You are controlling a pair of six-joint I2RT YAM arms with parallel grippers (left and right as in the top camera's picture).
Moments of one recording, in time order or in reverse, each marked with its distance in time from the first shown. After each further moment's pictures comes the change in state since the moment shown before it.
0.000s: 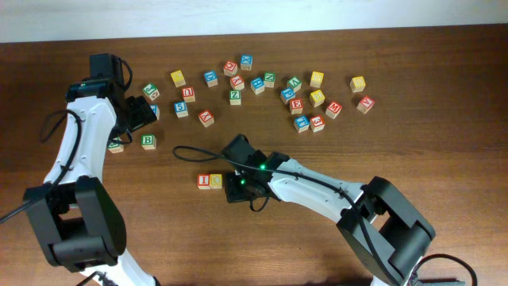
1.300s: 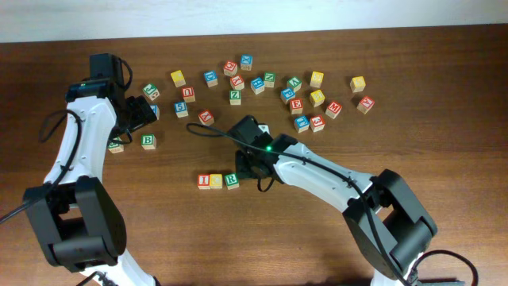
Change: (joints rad) left arm 0.000 0.000 0.000 0.000 0.000 0.000; right arm -0.077 0.019 0.101 -0.082 0.211 0.000
